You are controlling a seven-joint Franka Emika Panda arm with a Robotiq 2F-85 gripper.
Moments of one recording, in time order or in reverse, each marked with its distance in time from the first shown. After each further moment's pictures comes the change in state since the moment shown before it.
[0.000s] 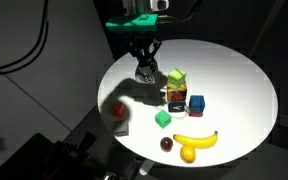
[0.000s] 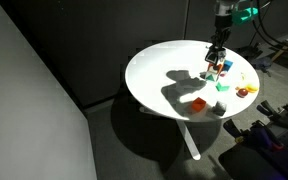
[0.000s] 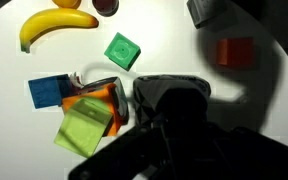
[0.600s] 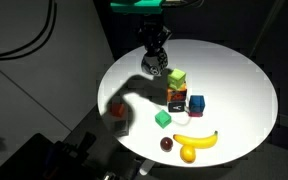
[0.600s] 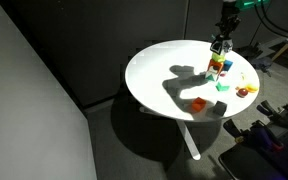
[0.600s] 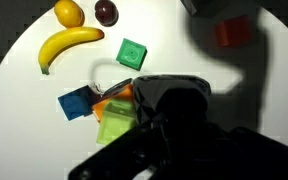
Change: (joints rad) arm -0.021 -0.013 -0.048 0.099 0.045 -0.118 0.139
